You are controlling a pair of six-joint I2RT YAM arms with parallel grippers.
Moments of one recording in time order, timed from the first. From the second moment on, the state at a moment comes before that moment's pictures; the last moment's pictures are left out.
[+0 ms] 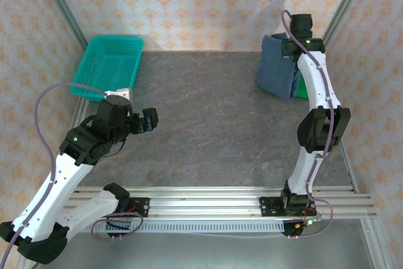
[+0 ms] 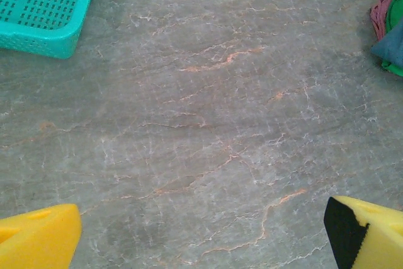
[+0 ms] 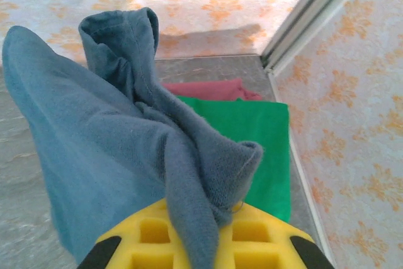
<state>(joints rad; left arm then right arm) -0.46 0.86 1.16 -1.03 -0.23 -0.54 -0.01 1.94 2.03 -0.83 0.30 -0.03</state>
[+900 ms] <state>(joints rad) -0.45 0.96 1.16 -1.20 -0.24 -0.48 -0.18 2.42 2.39 -0.73 0.26 0.02</state>
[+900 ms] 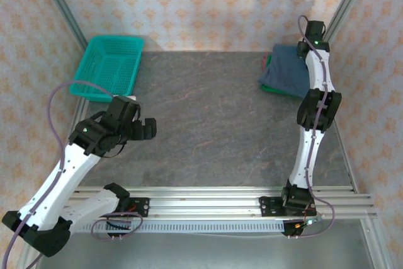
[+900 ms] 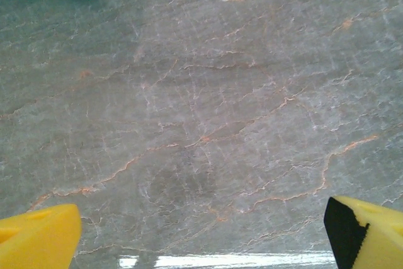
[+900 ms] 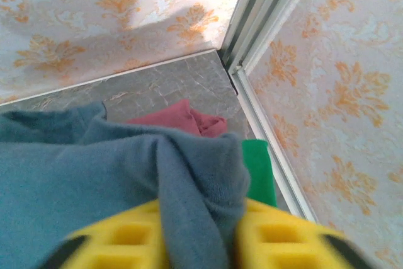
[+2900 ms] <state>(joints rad) -0.06 1.50 0.41 0.59 -0.35 -0.09 0.03 1.55 0.34 0.77 0.37 0.24</state>
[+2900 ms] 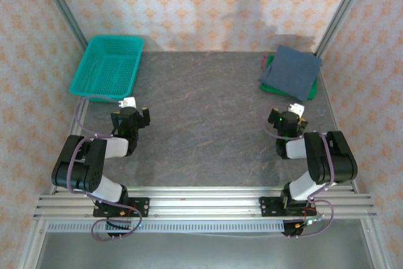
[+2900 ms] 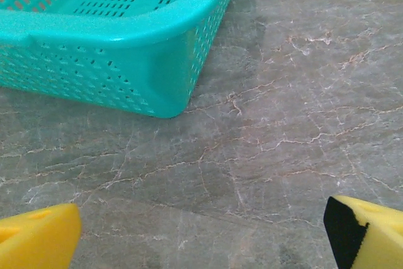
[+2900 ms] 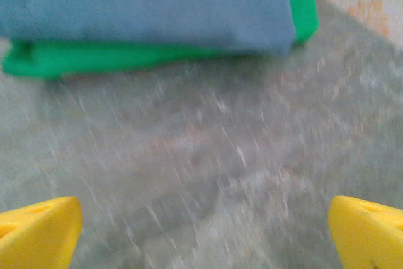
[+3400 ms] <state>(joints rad) -0.06 1.50 0.41 0.63 -0.32 -0.09 0.04 1.55 0.36 0.83 0.40 0.23</state>
